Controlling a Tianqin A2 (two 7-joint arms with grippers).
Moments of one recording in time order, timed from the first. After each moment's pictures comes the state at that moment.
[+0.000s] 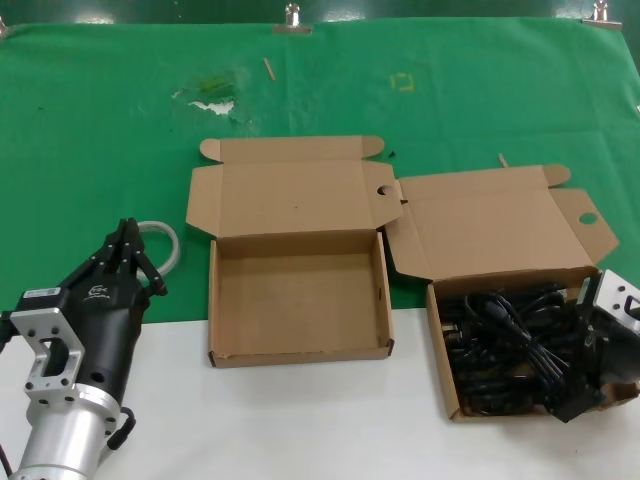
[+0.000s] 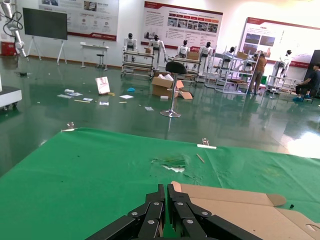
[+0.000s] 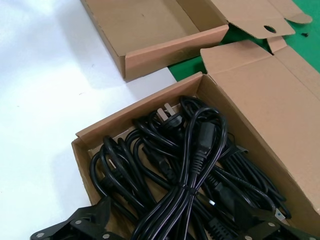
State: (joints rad) left arm 0.00 -0.13 1.60 -1.60 -1.80 0.00 0.00; right arm 0.55 0.83 -2.05 1.37 1.19 -1.06 0.52
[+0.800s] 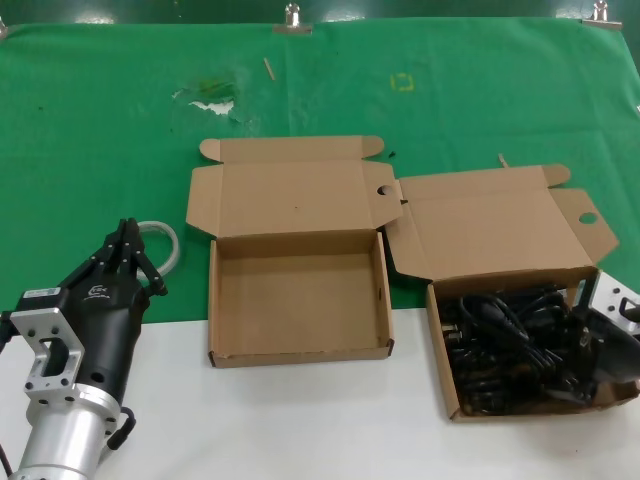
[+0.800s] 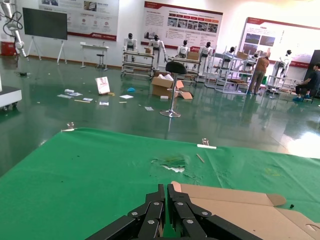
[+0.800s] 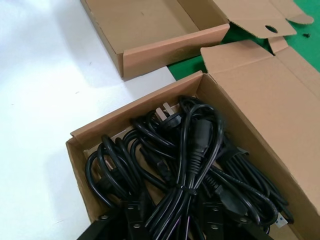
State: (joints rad) left arm 0.00 -0.13 1.60 -1.60 -1.80 0.00 0.00; right arm 0.55 0.80 -2.03 1.34 1.18 -1.05 0.48
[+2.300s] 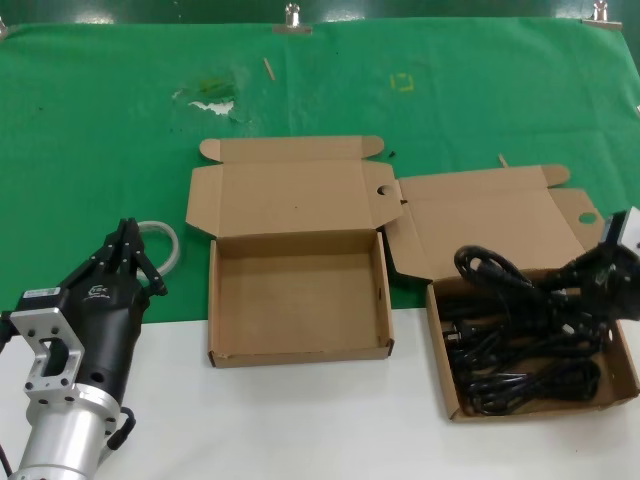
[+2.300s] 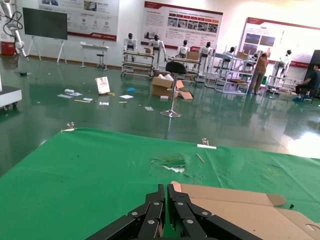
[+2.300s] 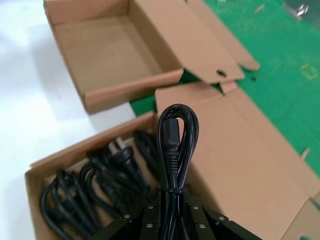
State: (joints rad) left arm 0.00 -0.13 1.60 -1.60 -1.80 0.00 0.00; right arm 0.66 0.82 -1.98 1.29 1.27 -1.08 0.38
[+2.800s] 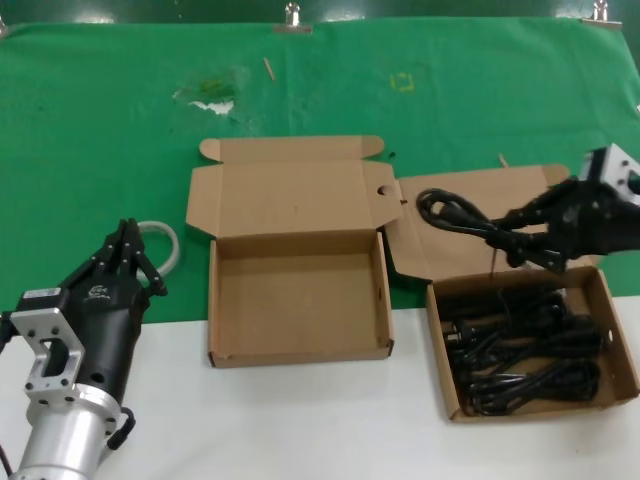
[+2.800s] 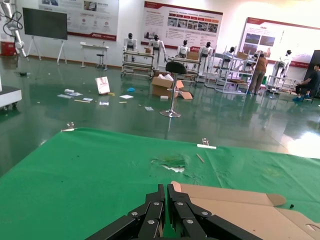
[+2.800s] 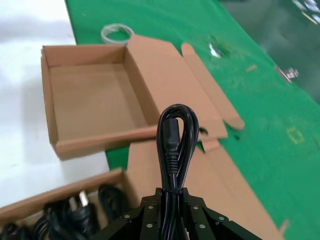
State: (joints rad) left arm 0.00 -0.13 1.60 -1.60 -1.80 0.00 0.00; right arm 0.90 0.68 -2.00 0.99 1.38 -1.14 0.08
